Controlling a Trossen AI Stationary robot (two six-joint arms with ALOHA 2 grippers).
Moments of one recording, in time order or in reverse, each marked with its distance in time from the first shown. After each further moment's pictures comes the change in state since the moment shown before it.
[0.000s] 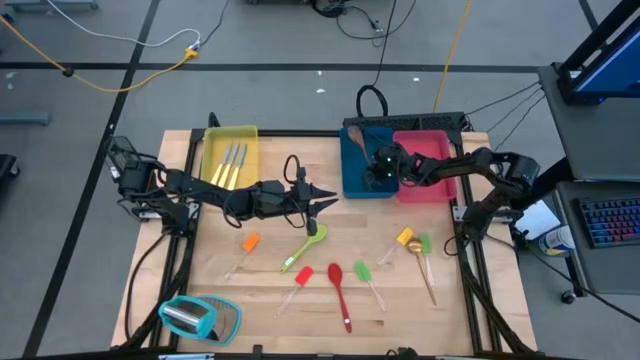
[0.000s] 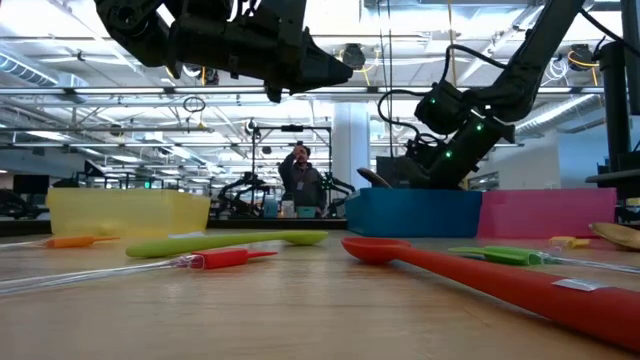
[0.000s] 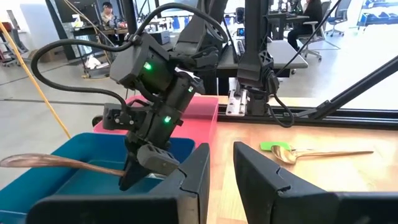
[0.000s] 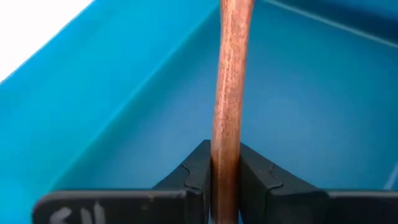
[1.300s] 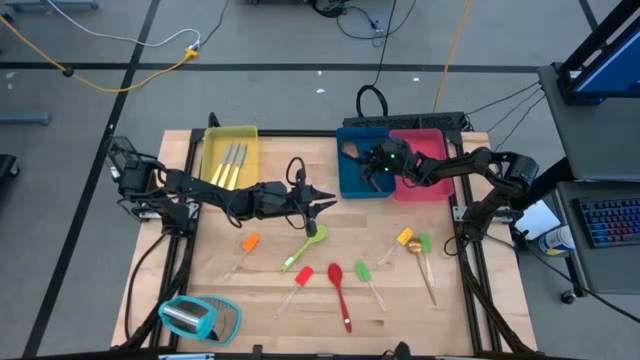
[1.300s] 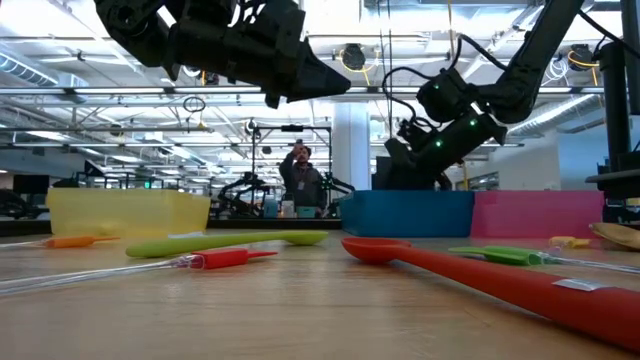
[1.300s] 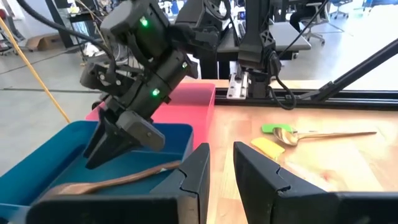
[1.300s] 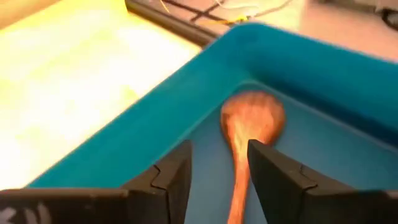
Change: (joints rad) left arm 0.000 0.000 -0.001 -0.065 -0.003 0.000; right arm 0.000 0.002 -0.003 0.275 -0.004 -0.110
